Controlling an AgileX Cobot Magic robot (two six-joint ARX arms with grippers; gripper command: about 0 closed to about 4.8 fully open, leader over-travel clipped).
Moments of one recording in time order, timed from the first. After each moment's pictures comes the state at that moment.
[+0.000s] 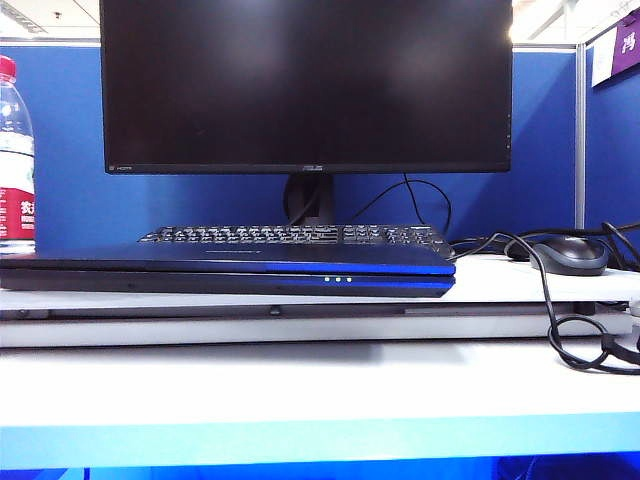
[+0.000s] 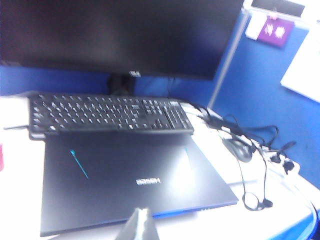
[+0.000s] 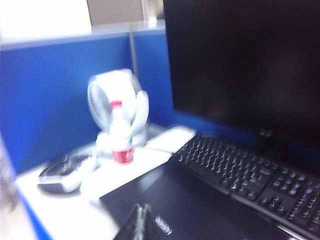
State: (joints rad) left arm -0.51 0.01 0.72 -0.71 -0.01 -0.21; right arm 0.42 0.45 0.88 -0.32 -0.39 0.11
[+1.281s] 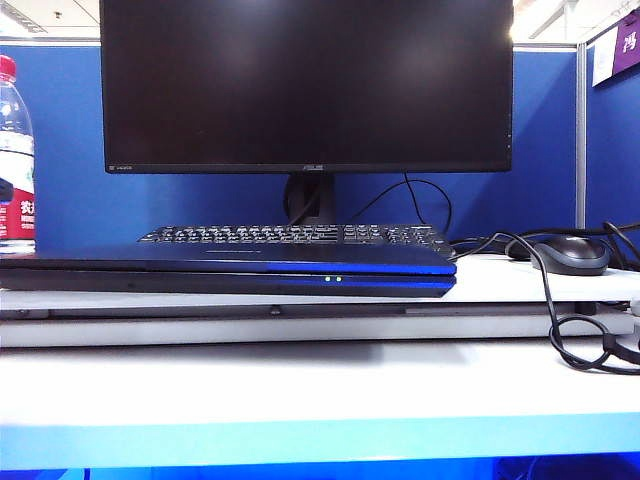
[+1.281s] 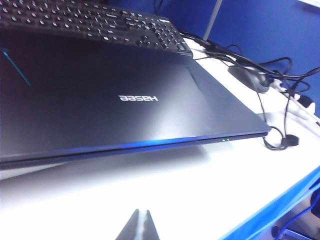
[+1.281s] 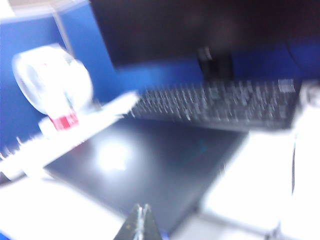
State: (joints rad) left arm -0.51 0.01 0.01 -0.12 0.11 -0.22; right arm 0.42 0.00 0.20 -0.16 -0.18 0.26
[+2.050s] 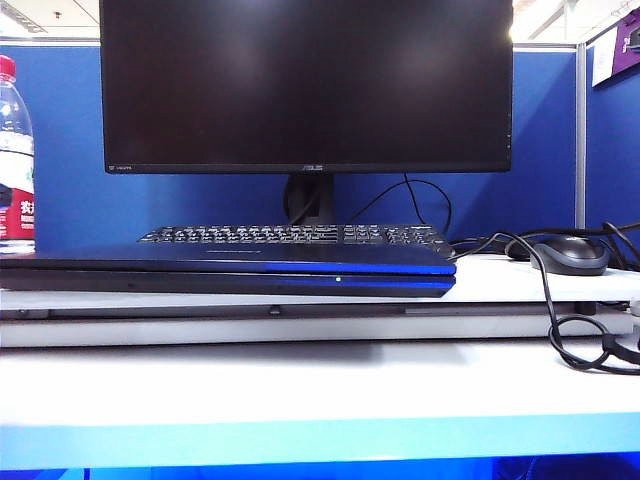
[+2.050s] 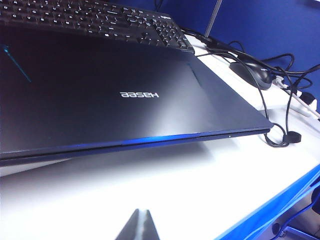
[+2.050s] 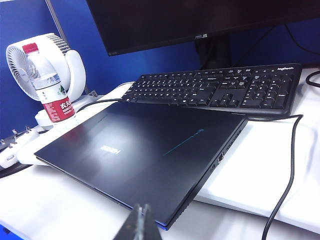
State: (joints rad) left arm -0.51 0.01 0.01 -0.13 0.11 -0.22; right arm 0.42 0.00 0.19 -0.16 -0.18 0.26
